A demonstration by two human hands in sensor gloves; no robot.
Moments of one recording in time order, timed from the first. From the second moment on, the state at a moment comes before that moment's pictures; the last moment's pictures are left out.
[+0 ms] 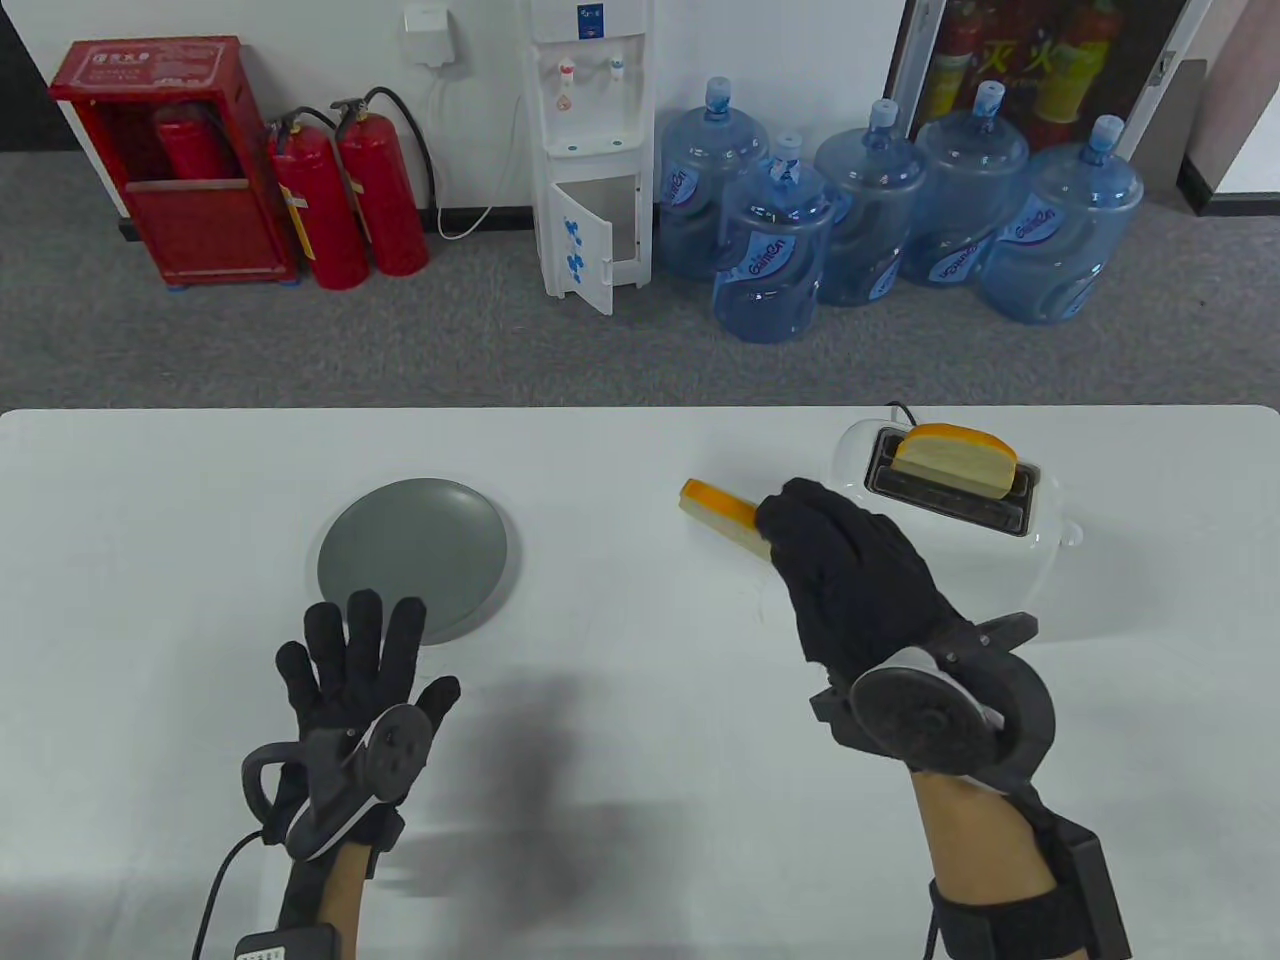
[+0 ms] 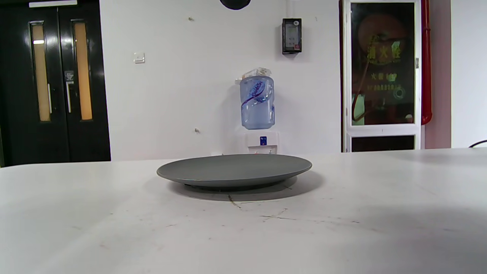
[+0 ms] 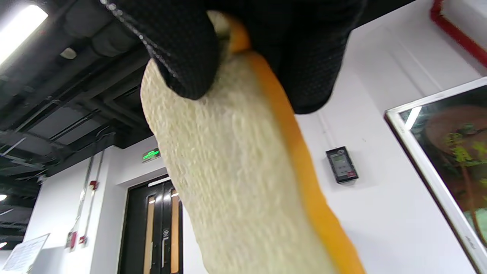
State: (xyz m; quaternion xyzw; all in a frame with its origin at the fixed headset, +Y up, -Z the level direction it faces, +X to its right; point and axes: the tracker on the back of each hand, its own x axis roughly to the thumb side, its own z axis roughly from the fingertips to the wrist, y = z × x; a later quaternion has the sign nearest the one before) left_hand -0.253 -0.707 -0.264 0.11 0.01 -0.03 0.99; right_hand 0.142 -0.494 -0.248 0.17 -0.38 0.89 0.19
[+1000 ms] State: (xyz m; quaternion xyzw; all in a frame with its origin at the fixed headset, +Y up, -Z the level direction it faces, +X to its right) left_hand -0.254 -0.708 -0.267 0.09 0.01 -0.04 1.00; right_hand 0.258 -0.490 -0.318 -0.03 -0.30 0.91 0.28
